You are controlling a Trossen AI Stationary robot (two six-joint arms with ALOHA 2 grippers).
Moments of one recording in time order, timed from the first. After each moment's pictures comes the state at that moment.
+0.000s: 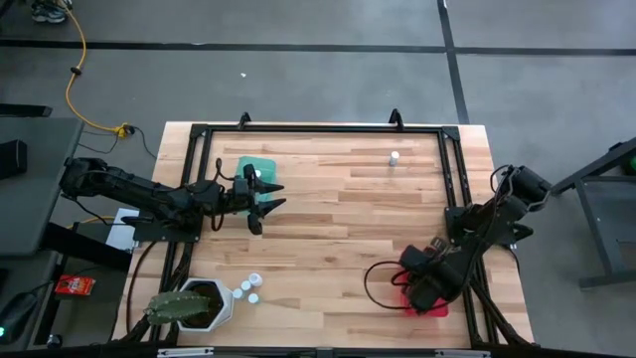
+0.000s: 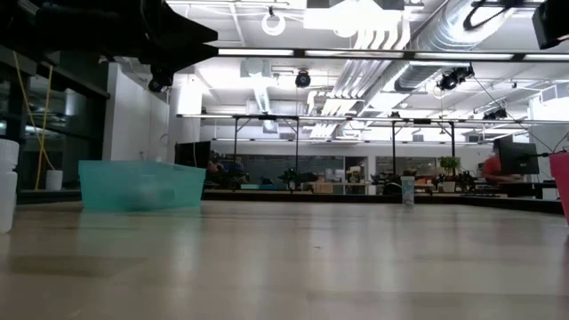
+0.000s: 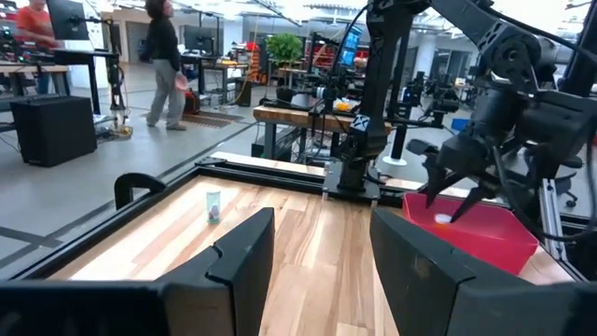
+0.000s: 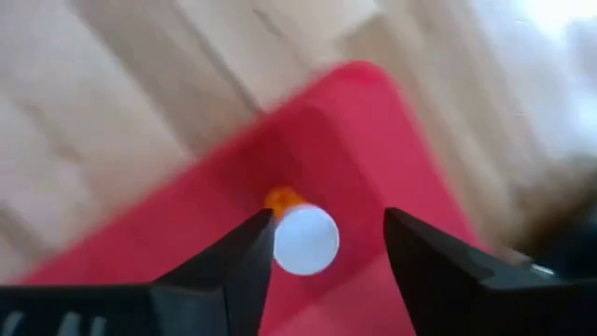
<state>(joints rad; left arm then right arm) 0.04 1.00 0.28 0.75 -0.27 -0.08 0.81 1.57 1.05 -1.17 0.19 1.41</state>
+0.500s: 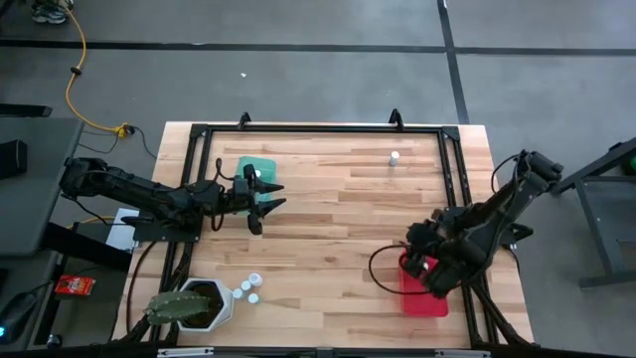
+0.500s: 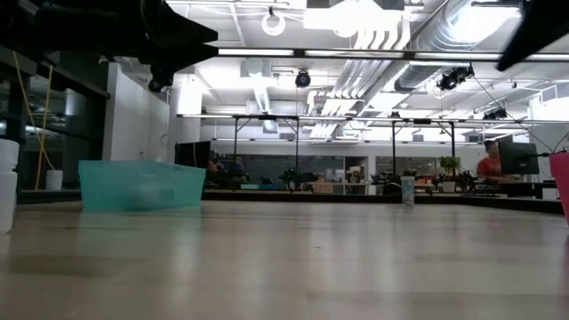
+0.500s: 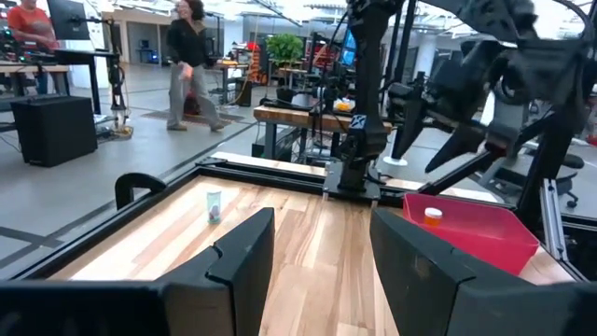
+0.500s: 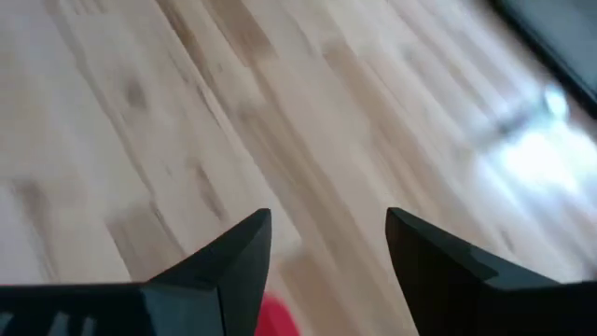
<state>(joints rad) 0.04 1.00 0.28 0.75 -0.27 -0.08 0.79 1.35 1.07 -1.26 0.72 1.30</state>
